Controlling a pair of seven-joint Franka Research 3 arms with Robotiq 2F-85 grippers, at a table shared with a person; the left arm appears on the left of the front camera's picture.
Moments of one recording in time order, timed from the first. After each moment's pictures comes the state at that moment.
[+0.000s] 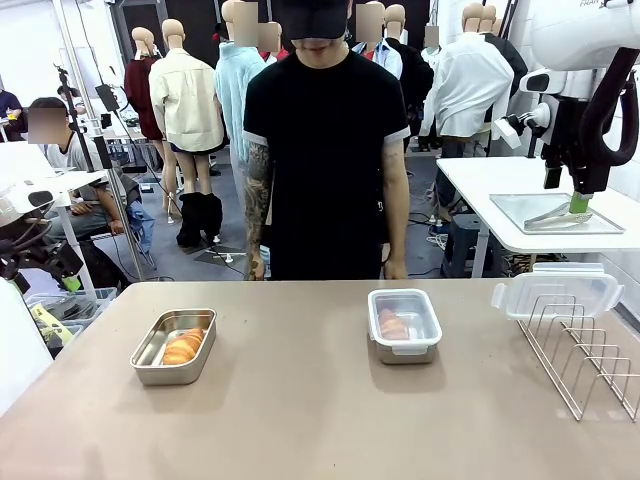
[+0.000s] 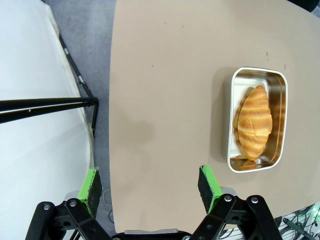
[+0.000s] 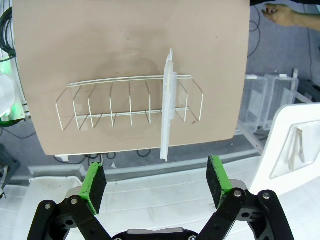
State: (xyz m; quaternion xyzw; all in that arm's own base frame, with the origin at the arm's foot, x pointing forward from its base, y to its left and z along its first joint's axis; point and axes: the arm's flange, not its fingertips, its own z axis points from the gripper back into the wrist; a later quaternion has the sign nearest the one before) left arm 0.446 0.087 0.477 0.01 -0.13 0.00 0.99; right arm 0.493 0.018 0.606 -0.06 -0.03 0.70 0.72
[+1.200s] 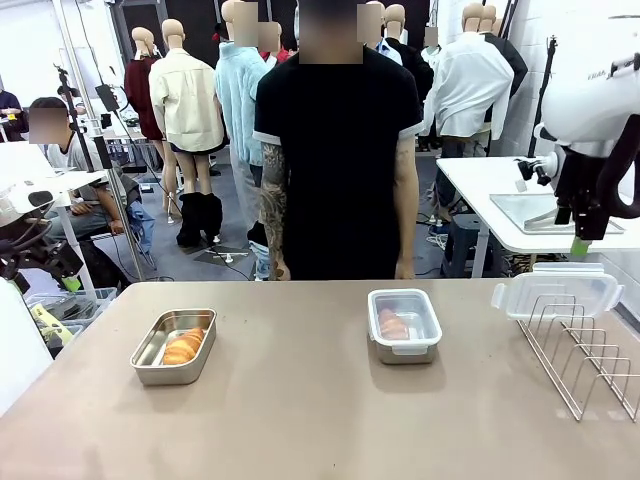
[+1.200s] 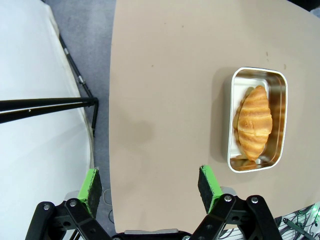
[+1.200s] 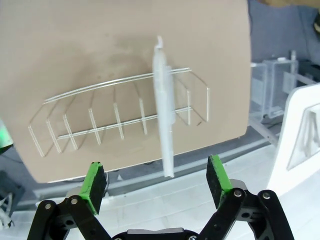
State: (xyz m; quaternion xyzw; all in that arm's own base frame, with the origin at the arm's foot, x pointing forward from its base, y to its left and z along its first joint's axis) left arm 0.446 0.087 0.477 0.01 -0.13 0.00 0.99; right arm 0.500 -0.016 0.524 -0.08 -0.06 0.64 0.76
